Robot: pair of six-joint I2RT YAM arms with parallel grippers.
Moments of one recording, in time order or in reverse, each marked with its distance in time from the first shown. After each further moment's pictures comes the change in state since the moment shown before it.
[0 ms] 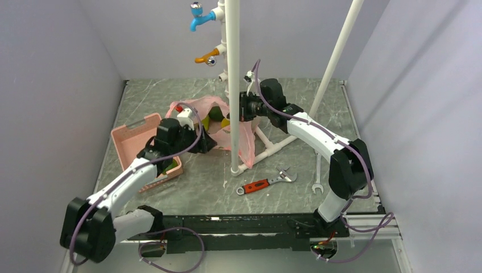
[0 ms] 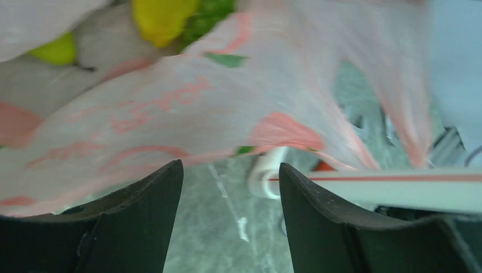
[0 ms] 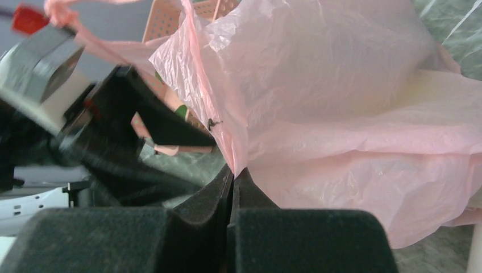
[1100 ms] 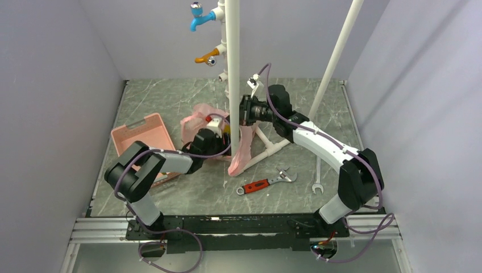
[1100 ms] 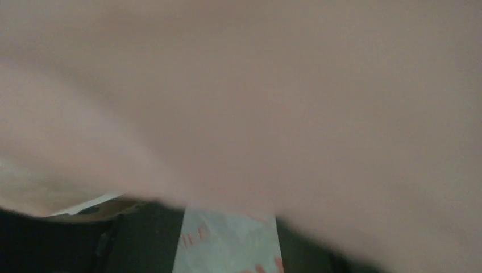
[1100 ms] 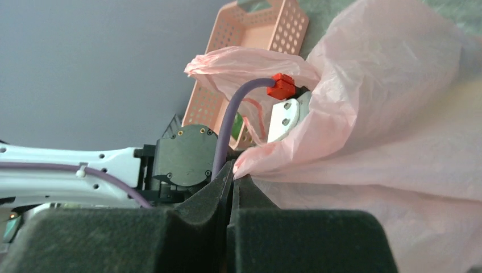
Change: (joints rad) left arm -0.252 0.543 0.005 0.569 -0.286 -0.066; right arm 0.024 -0.106 -0.114 0.172 -0.076 0.185
